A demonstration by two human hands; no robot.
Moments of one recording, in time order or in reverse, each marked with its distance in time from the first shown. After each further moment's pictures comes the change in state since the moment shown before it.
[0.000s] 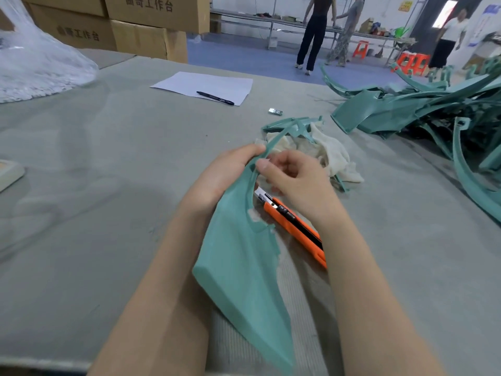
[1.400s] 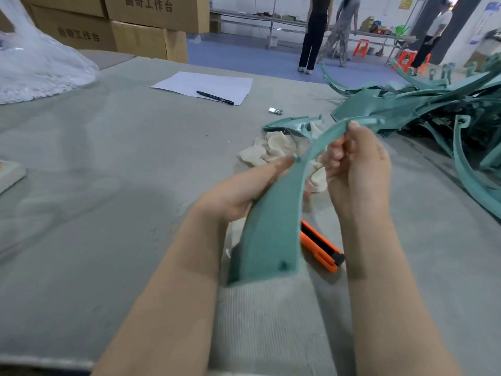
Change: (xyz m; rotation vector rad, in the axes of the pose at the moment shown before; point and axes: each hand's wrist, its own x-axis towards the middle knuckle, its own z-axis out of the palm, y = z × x) left_hand -0.017 -0.001 0.028 -0.022 -0.353 -0.126; right_hand 0.003 -0.018 -0.036 1.016 0.355 0.021
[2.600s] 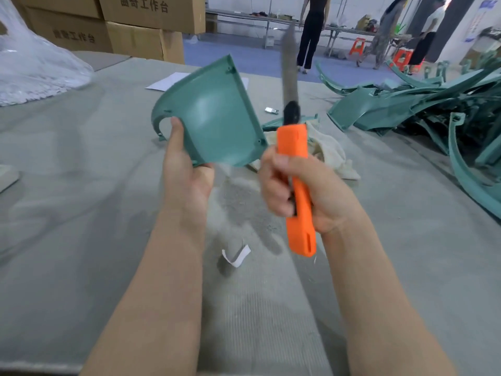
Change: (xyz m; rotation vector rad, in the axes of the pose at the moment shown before) left_hand 0.000 0.003 -0.050 -1.013 0.518 0.613; right_hand -0.034 0.004 0.012 -0.208 -0.727 0.521
